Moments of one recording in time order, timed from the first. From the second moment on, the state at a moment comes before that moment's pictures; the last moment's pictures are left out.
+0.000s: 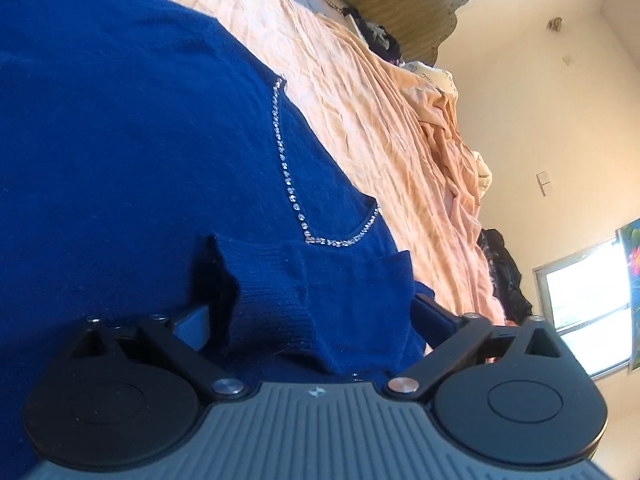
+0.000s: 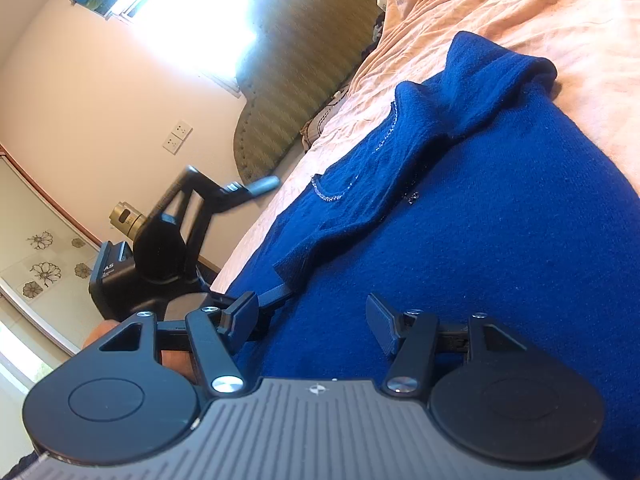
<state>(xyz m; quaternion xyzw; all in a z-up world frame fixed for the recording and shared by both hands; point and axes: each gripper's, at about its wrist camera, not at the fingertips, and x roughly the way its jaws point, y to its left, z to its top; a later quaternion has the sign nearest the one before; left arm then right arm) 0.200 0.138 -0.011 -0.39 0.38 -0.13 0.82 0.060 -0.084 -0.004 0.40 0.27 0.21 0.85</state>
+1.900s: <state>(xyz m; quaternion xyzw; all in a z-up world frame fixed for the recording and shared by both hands) 0.142 0.224 0.029 -0.14 0.28 -0.11 0.95 0.063 -0.080 -0.001 0.37 0.27 0.21 0.86</state>
